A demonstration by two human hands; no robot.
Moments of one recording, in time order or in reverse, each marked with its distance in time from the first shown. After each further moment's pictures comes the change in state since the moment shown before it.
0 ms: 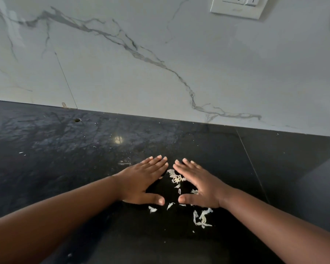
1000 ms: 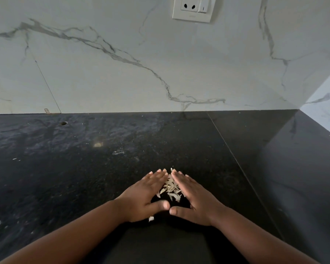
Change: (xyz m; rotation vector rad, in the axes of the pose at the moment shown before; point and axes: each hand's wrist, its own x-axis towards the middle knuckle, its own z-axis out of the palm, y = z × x) left_hand -0.057 0.072 0.035 -0.275 0.114 0.120; right_hand -0.090 -0.087 0.071 0.108 0.179 0.228
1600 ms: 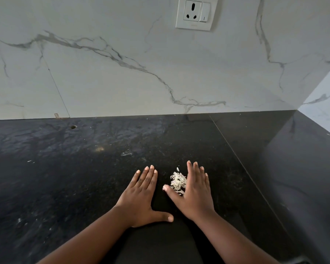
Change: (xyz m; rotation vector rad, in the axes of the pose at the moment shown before) left_hand -0.028 0.001 0.007 0.270 -0.014 -0.301; right_hand 0.021 -0.044 0.033 -0.021 0.450 0.462
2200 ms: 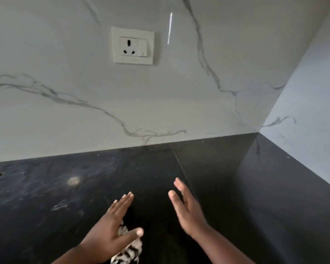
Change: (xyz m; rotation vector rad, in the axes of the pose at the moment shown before) left_hand 0.097 0.046 -0.032 -0.520 0.144 0.101; right_hand 0.088 0.121 -0.071 0.647 -0.012 0.080
